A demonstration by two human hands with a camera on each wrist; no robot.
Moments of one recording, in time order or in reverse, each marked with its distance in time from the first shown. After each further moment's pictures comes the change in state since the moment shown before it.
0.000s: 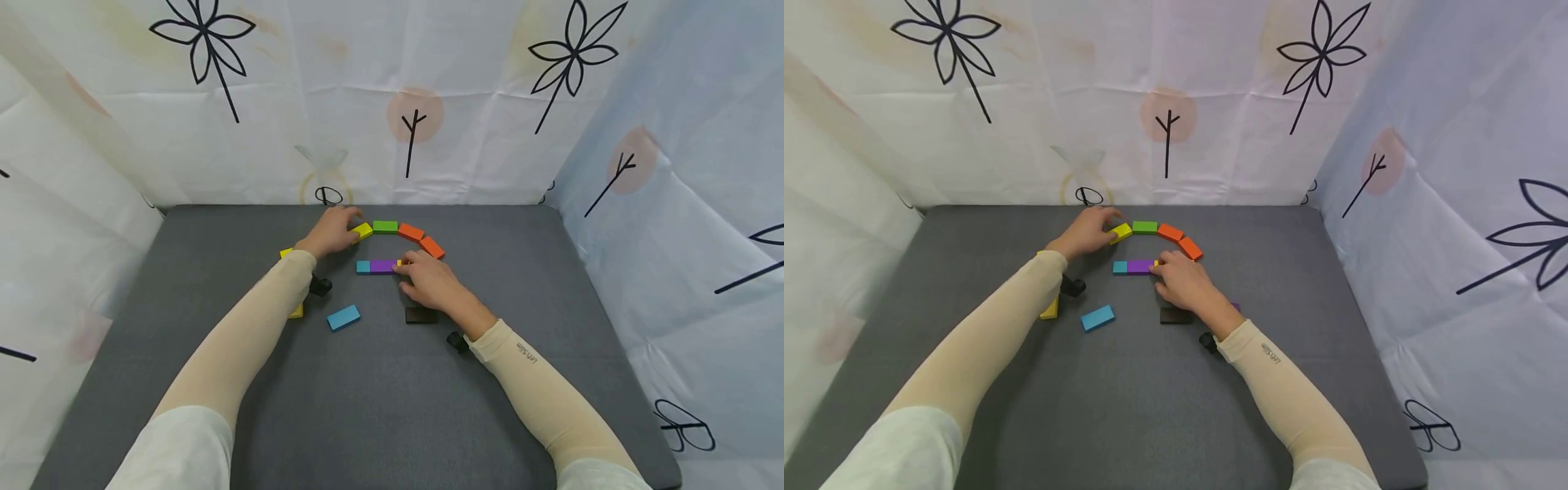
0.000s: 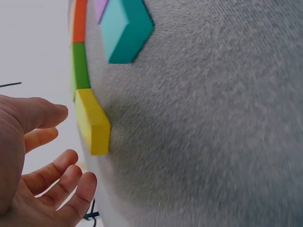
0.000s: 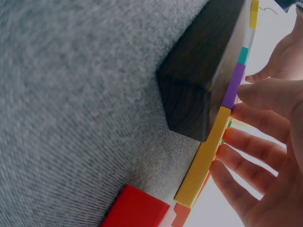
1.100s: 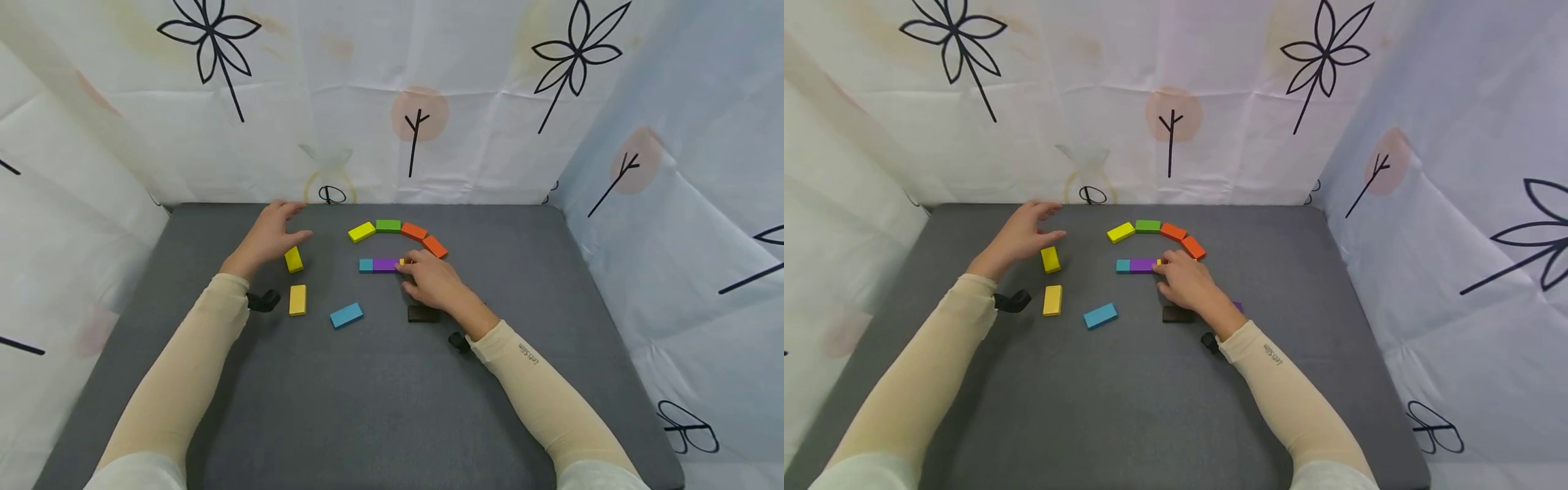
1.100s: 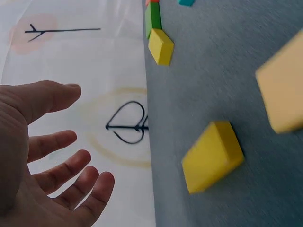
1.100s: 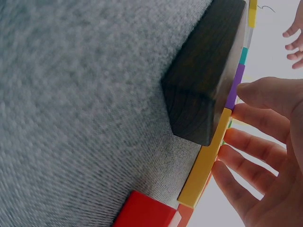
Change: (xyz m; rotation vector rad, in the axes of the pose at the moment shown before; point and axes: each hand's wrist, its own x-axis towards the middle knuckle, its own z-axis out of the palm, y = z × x) left_hand -0.104 -0.032 -0.072 -0.094 0.141 -0.075; right_hand -0.003 -0.001 0.000 0.003 0.000 0.014
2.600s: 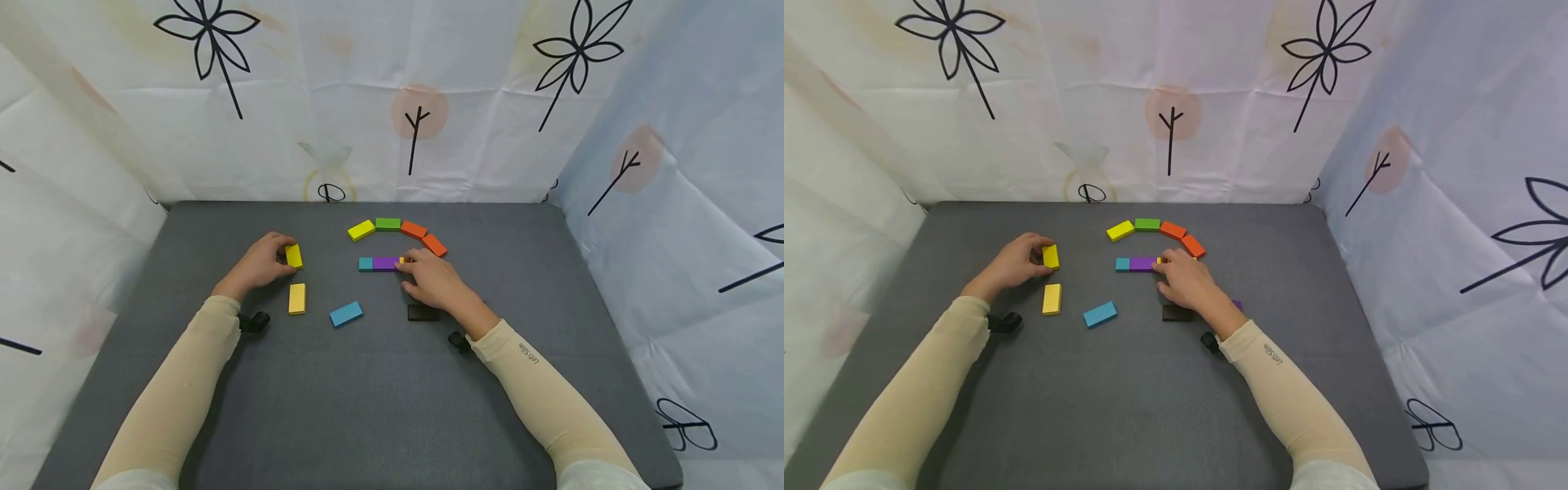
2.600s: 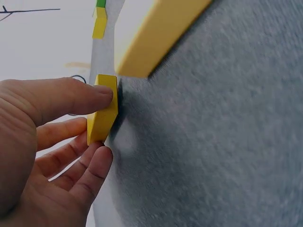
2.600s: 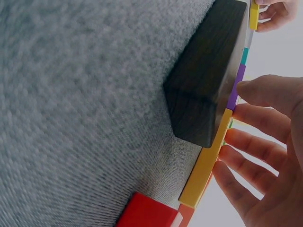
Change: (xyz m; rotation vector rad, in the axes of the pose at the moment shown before) left_hand -0.027 -0.053 0.034 0.005 -0.141 -0.057; right_hand -0.001 -0.003 -0.001 0.001 -0.007 0.009
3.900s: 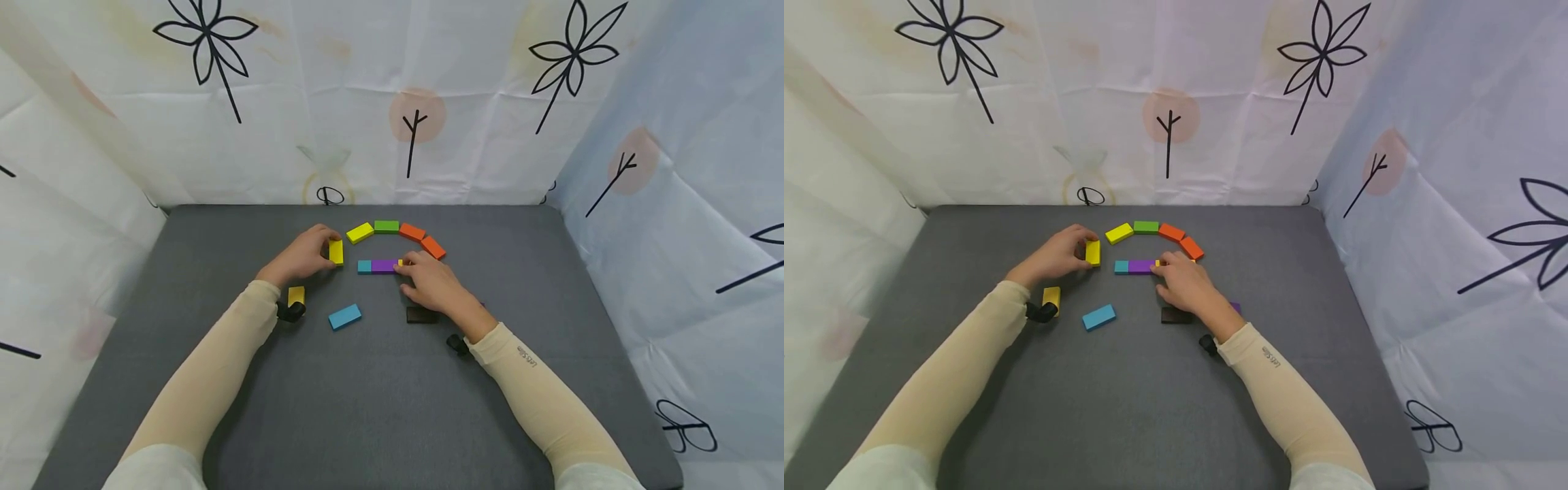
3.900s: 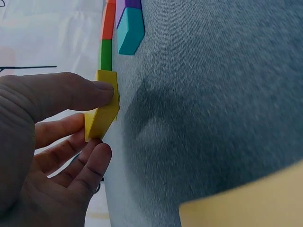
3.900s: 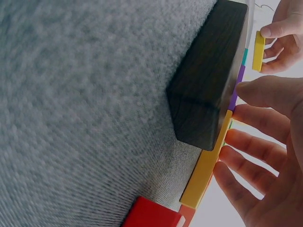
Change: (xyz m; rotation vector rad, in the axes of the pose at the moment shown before) left_hand 0.043 0.068 0.024 0.009 -0.067 0.125; right_hand -0.001 0.002 0.004 -0.002 0.013 0.003
